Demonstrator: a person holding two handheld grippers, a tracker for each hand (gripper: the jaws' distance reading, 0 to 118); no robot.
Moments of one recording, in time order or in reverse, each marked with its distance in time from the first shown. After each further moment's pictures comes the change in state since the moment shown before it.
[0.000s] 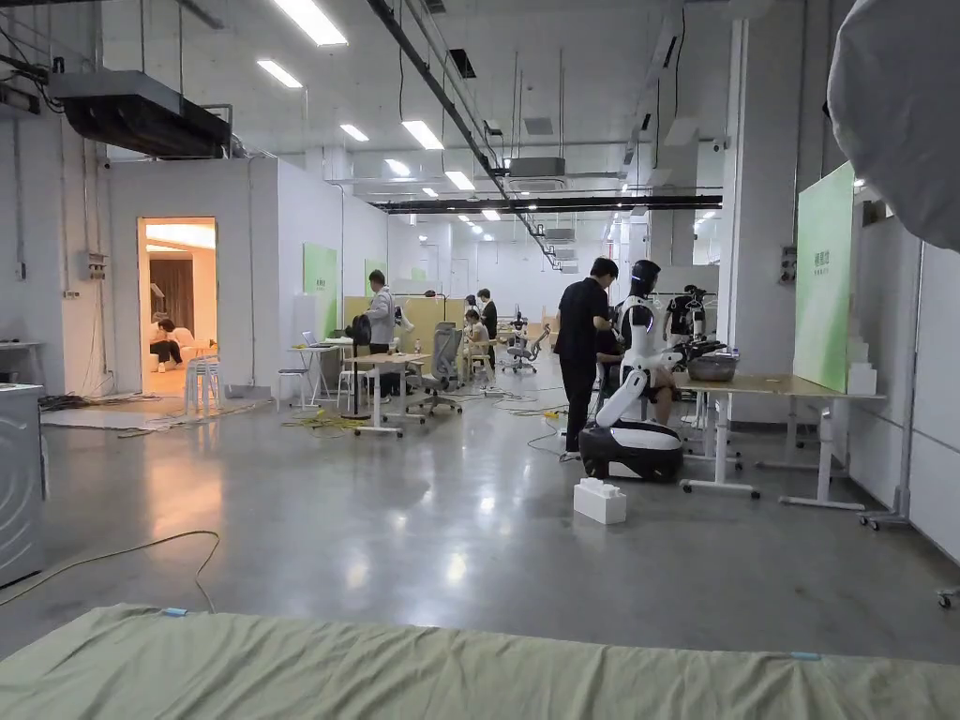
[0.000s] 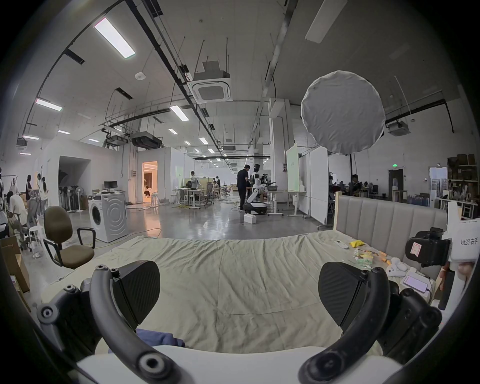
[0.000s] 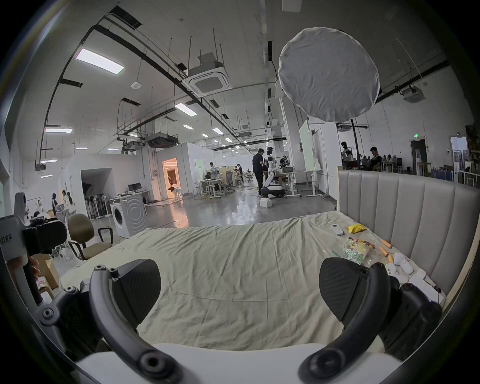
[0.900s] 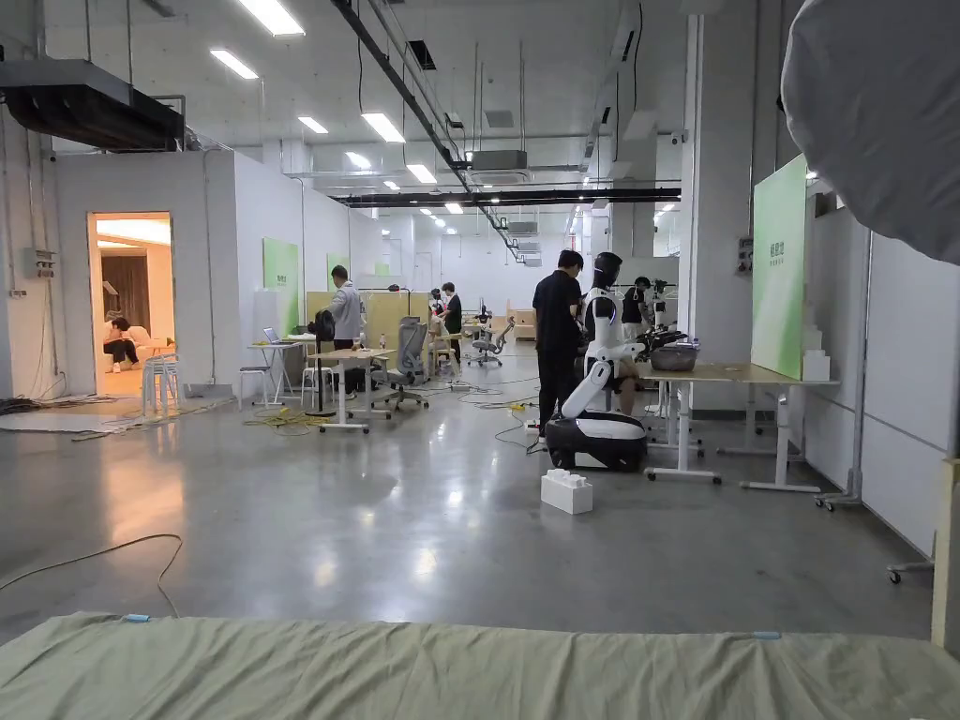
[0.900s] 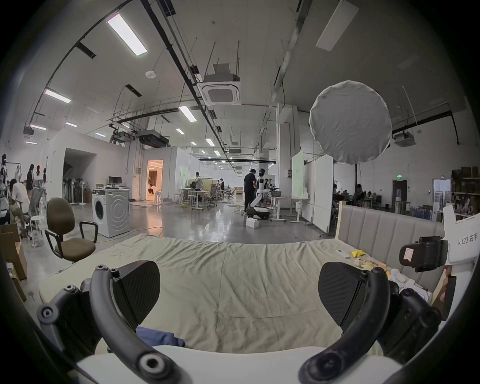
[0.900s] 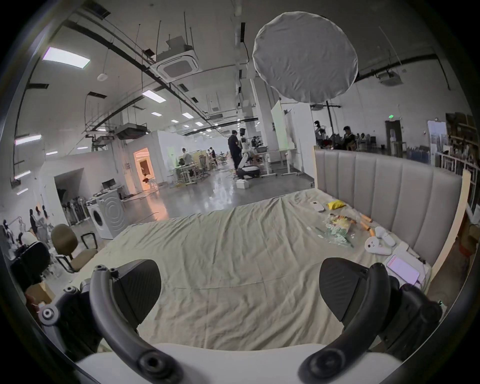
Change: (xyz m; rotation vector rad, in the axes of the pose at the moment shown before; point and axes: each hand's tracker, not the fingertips) left arm -0.015 0.006 0.009 0.028 0.023 0.061; right arm -0.043 0.026 -0.004 -0.136 -0.157 -0.093
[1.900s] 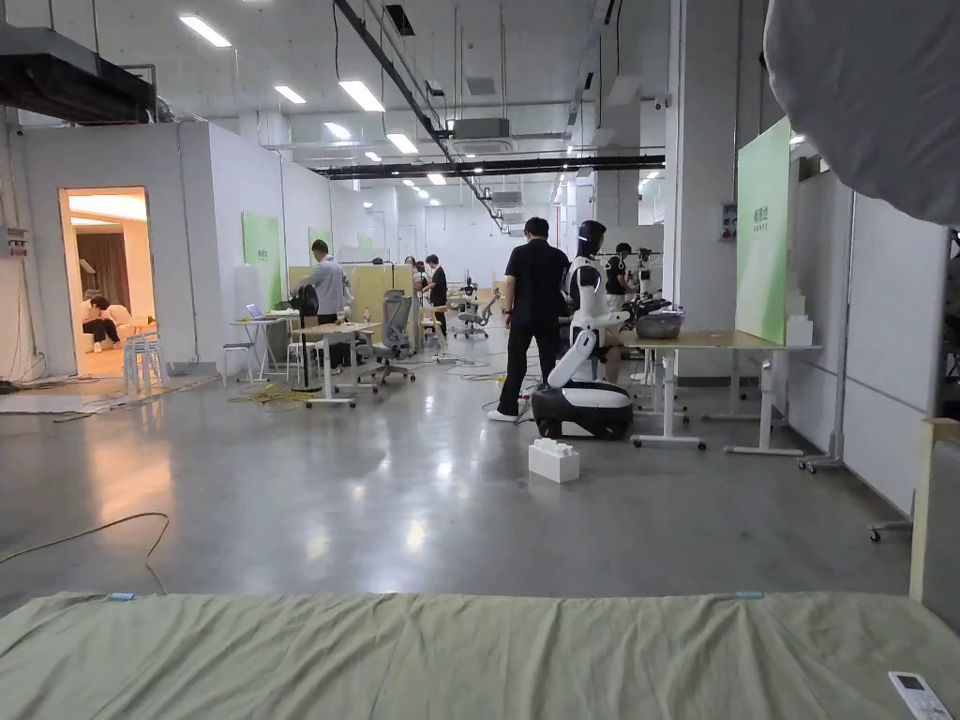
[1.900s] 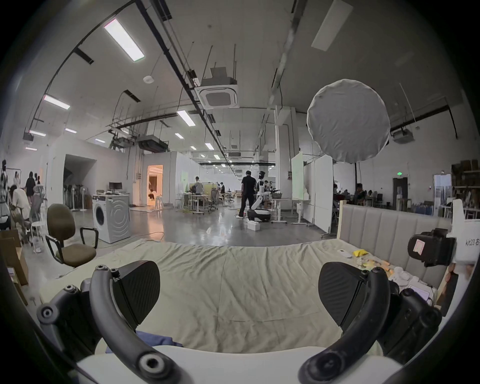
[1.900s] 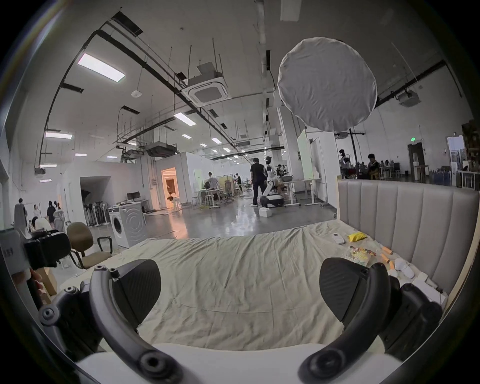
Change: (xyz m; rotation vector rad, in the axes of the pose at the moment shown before) left arm 0.015 -0.006 -0.006 0.018 0.008 -0.035; right arm 0.026 -0.014 0.000 0.187 0.154 0.063
